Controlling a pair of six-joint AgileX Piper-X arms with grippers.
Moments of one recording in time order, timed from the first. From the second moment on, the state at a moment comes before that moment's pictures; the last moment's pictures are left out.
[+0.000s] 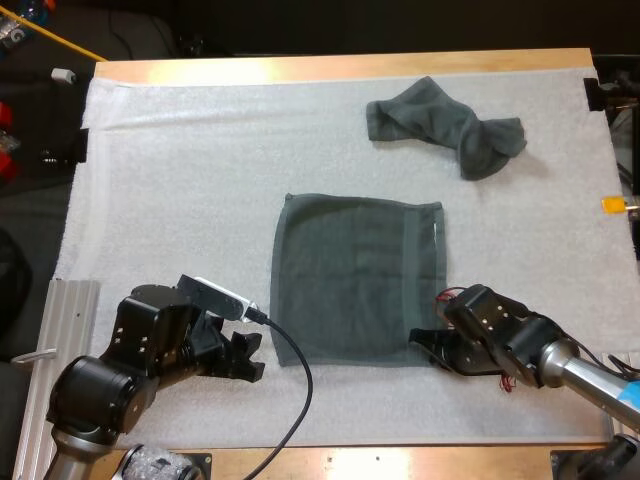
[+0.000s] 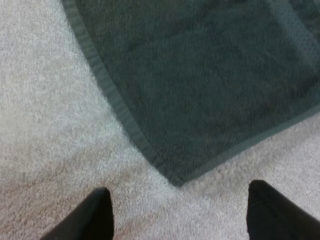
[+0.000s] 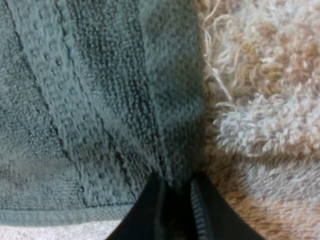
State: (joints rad) left arm -0.36 0.69 -0.76 1.15 0.22 -1.80; right arm 0.69 1.30 -0.51 0.53 -0.16 -0.89
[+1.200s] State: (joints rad) left arm -0.56 1.31 -0.70 0.91 0.36 -1.89; right arm 0.69 1.29 -0.51 0.64 -0.09 -0.98
